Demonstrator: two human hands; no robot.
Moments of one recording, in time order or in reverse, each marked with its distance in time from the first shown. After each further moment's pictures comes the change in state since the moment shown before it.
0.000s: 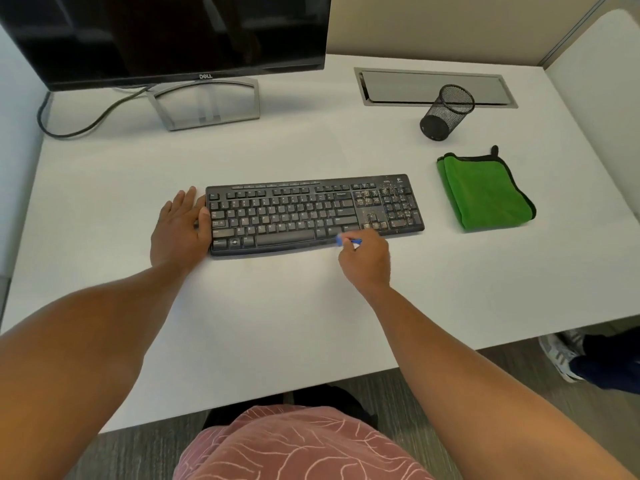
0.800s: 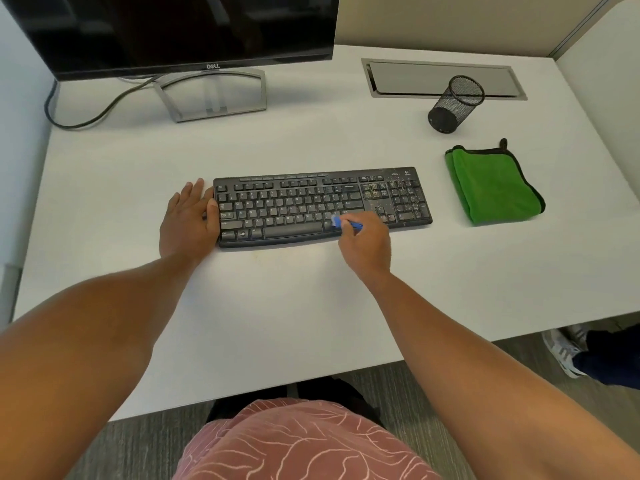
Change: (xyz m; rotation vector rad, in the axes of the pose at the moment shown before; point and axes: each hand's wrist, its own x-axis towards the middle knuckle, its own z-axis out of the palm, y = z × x) left_hand 0.001 -0.002 0.001 0.001 0.003 0.022; right_hand 0.000 -0.017 0.006 0.083 0.025 -0.073
